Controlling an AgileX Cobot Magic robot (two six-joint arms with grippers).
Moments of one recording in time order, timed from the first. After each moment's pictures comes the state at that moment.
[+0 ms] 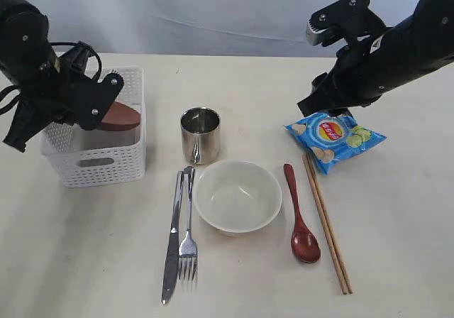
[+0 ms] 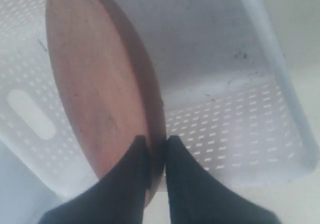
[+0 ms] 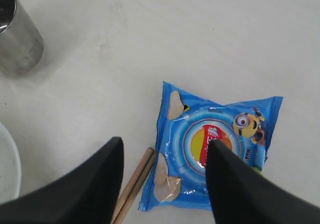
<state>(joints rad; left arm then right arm) -0.32 1.72 -1.13 0.33 0.68 1.41 0.32 1.63 -1.07 0.12 0.46 -0.40</state>
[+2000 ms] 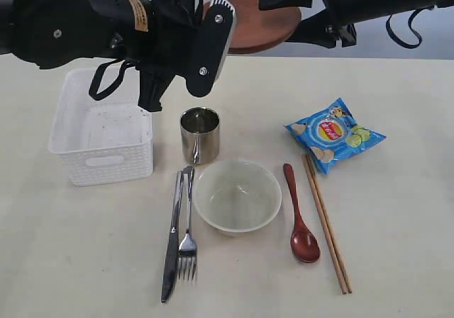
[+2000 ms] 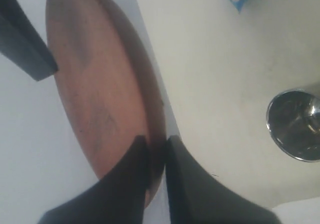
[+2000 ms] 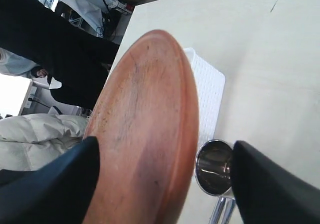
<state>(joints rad) -0.66 1.56 -1.13 0.19 0.16 1.35 0.08 1.90 -1.48 1.24 1.06 -0.68</state>
